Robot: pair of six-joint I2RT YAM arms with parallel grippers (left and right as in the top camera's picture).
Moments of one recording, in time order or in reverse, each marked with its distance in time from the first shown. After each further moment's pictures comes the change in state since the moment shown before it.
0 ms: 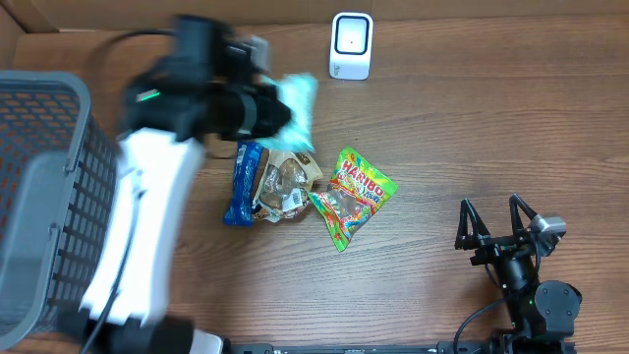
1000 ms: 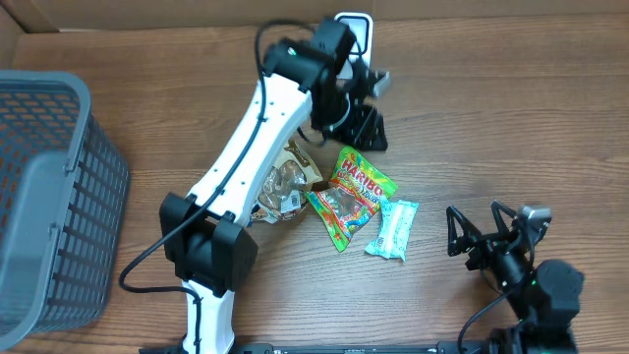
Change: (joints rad) left arm -0.211 0.418 0.342 -0.117 0.156 0.304; right arm 0.000 0.202 0.149 -0.182 -0.135 -0.005
